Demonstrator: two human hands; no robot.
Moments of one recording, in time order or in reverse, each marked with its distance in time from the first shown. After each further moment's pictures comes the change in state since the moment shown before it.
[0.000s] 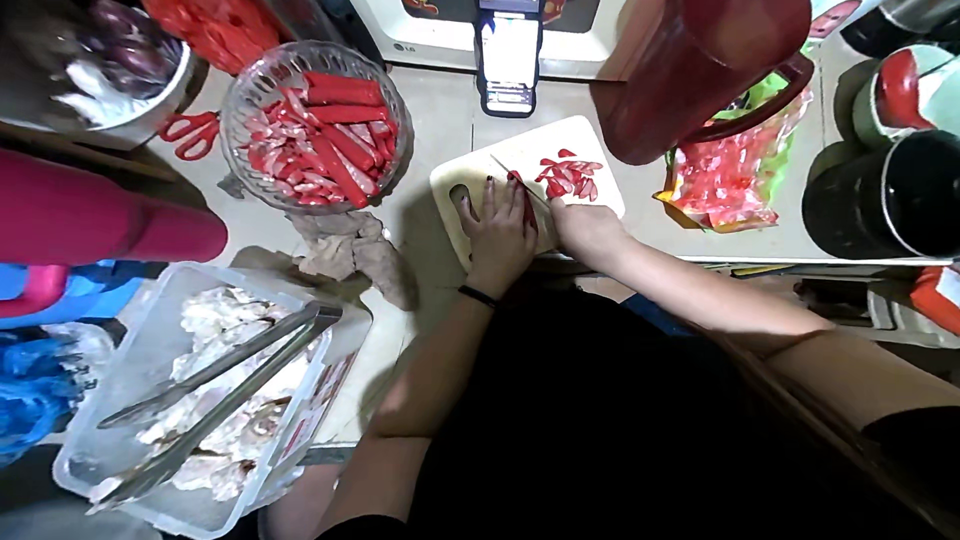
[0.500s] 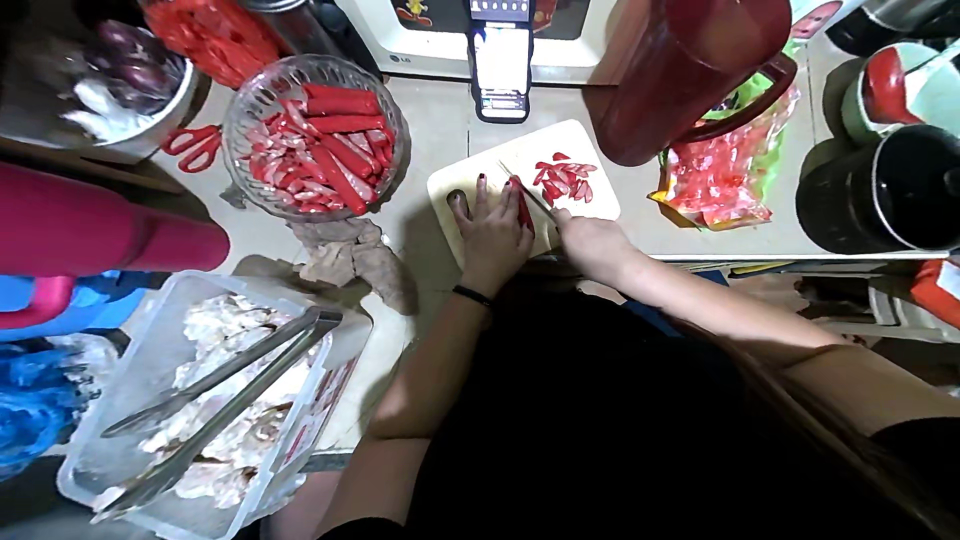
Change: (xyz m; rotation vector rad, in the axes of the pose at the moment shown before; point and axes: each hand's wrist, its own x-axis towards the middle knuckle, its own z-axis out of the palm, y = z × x) left_hand 0.004 -0.008 -0.004 0.002 0.023 0.057; right_hand -0.019 0.003 0.002 0.037 -0.029 0.034
